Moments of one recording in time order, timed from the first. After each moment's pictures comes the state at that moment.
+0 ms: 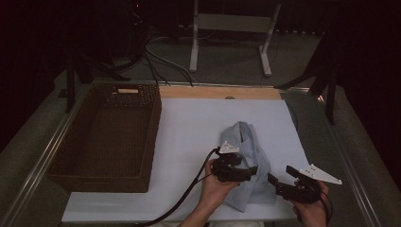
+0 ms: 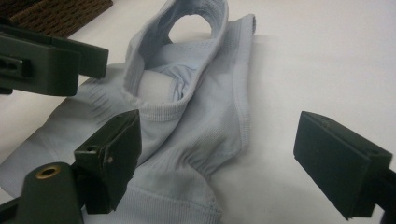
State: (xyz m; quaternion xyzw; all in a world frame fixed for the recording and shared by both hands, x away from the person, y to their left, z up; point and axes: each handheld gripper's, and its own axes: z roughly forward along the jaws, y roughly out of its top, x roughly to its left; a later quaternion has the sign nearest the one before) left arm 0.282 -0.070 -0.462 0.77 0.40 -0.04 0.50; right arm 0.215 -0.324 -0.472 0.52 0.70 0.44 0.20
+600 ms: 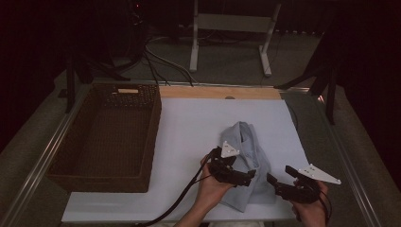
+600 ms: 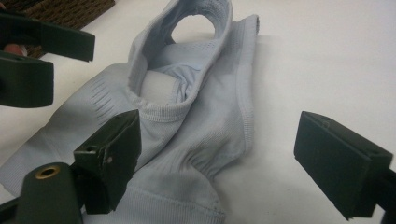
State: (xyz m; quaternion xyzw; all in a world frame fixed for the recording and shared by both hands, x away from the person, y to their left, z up) left arm 0.279 -0.065 -0.460 0.80 0.37 0.04 0.48; right arm 0.216 -0.322 -0.472 0.52 0.70 0.44 0.20
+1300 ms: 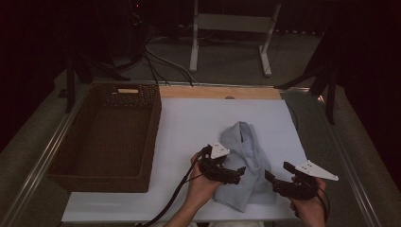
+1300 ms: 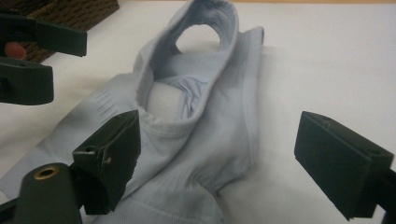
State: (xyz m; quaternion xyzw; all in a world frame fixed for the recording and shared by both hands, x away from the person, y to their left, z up) left arm 0.283 -0.040 -0.463 0.80 0.35 0.07 0.49; right arm 0.223 -0.314 -0.464 0.50 0.71 0.44 0.21
